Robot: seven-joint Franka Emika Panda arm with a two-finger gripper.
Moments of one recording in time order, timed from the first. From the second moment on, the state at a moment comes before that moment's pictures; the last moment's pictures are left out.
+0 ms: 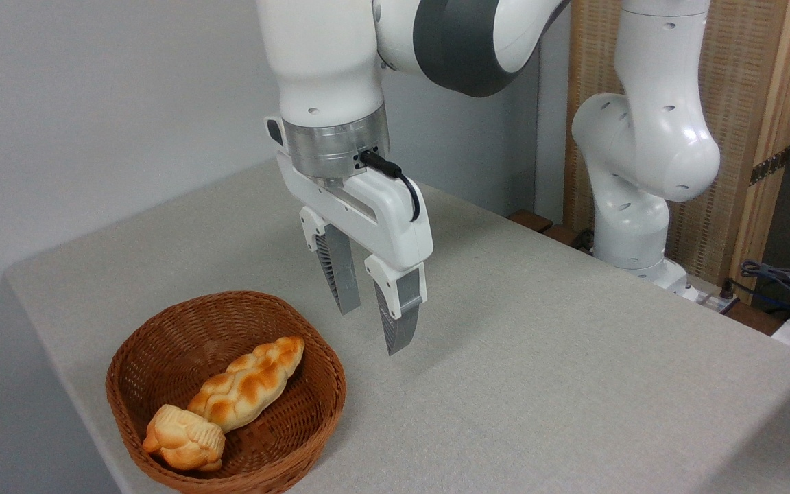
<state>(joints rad) -0.31 -0.07 0.37 -1.90 -0.02 1.81 0.89</state>
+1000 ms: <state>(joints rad) -0.33 0.09 0.28 -1.90 -0.02 2.38 0.94</state>
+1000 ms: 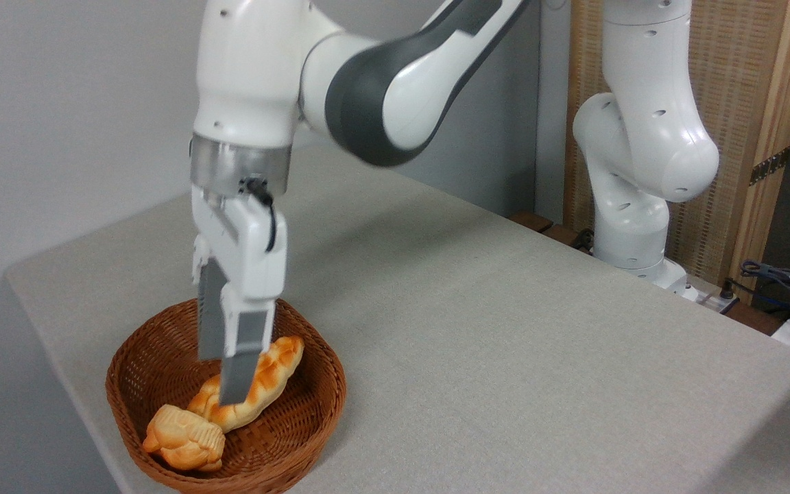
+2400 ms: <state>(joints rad) -0.33 0.27 0.25 -1.81 -0.02 2.51 0.96</state>
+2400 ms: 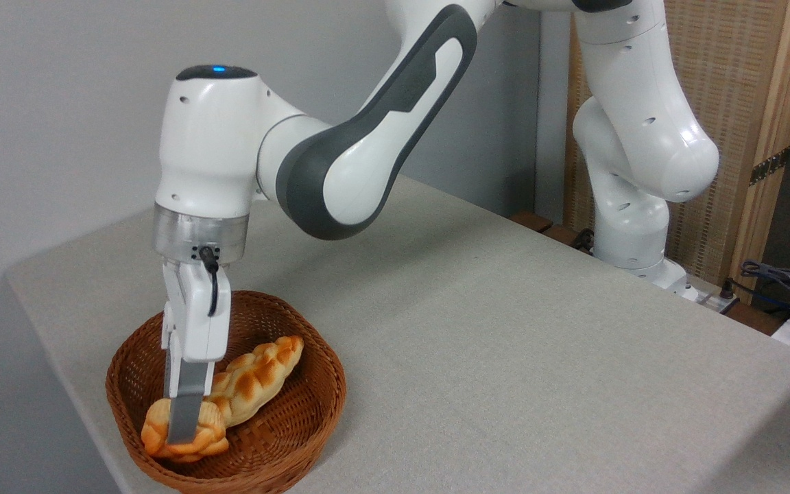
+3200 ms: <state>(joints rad) -0.22 -0.07 0.27 -1.82 -0.11 1.83 0.92</state>
